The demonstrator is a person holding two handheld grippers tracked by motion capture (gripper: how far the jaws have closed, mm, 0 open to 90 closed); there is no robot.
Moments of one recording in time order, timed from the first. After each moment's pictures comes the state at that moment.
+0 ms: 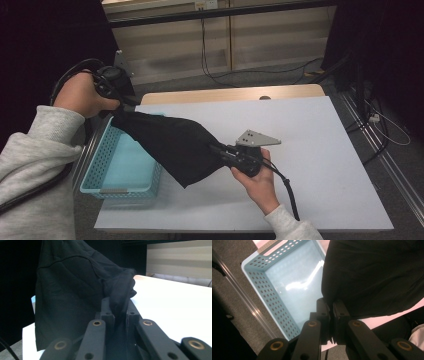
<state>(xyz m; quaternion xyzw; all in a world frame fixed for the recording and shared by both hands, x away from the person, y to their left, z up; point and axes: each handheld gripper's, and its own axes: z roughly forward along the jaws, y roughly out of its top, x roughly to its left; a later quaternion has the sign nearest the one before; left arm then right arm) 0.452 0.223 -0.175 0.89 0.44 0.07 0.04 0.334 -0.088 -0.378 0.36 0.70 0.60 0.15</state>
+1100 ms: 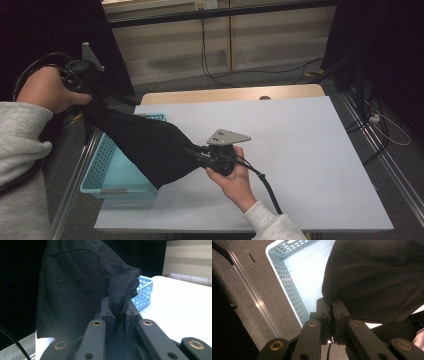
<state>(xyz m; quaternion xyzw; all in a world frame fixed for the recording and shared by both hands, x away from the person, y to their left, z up) 0.453 0.274 -0.155 0.87 0.48 0.08 0.04 0.344 -0.030 -0.372 0.32 0.72 0.60 0.13</state>
